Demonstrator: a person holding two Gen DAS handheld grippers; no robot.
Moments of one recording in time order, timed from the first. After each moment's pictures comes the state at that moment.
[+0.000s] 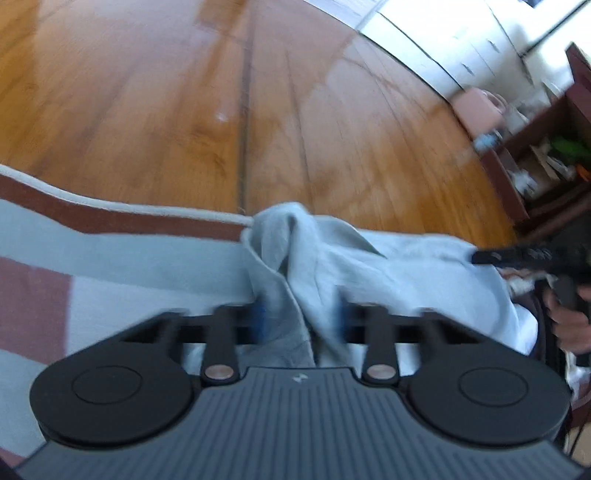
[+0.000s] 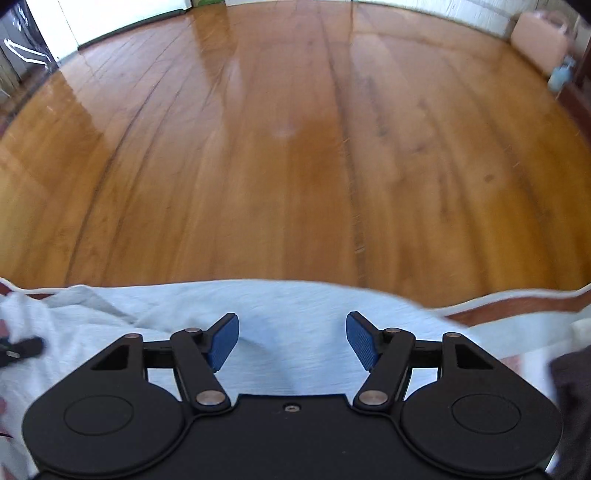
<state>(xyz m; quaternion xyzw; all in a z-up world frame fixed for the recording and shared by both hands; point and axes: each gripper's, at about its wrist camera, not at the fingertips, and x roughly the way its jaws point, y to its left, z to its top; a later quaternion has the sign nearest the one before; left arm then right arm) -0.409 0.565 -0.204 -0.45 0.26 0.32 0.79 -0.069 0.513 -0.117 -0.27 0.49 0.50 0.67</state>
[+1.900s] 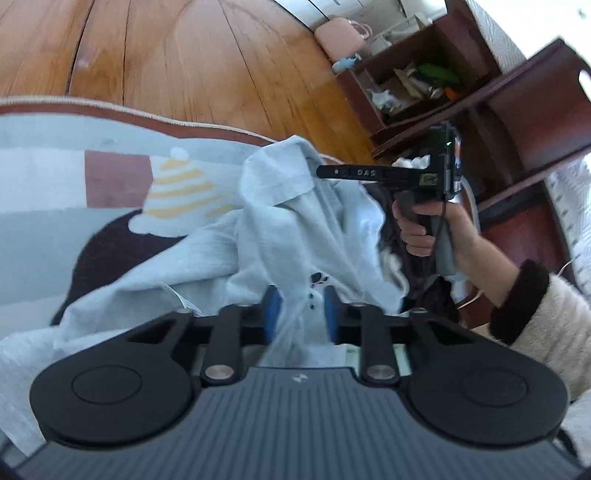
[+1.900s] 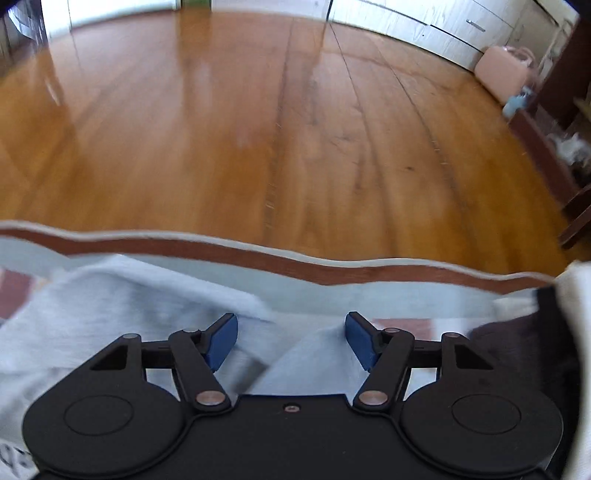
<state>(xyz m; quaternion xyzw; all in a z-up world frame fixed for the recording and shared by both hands) -0.396 0.468 -0.163 -0.47 0.28 0.11 0.83 -0.066 0.399 -0.126 -0.32 0.40 0.48 0.72</state>
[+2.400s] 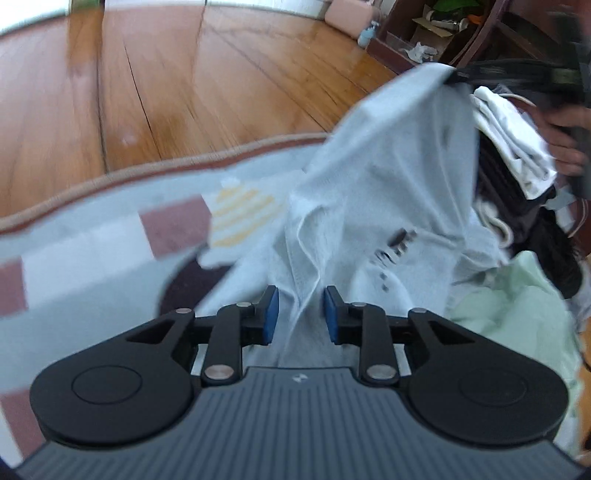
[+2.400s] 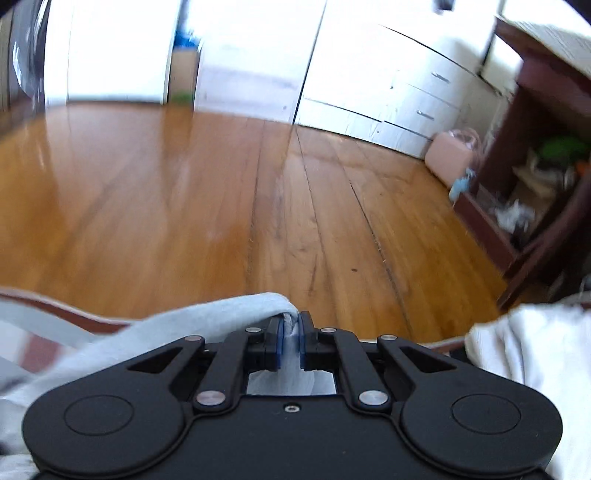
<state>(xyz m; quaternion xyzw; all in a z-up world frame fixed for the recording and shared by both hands) -0.382 0.443 -0.137 -0.25 0.37 0.22 0.86 -0.123 0.337 -0.032 -0.26 0.27 0.47 0.80</state>
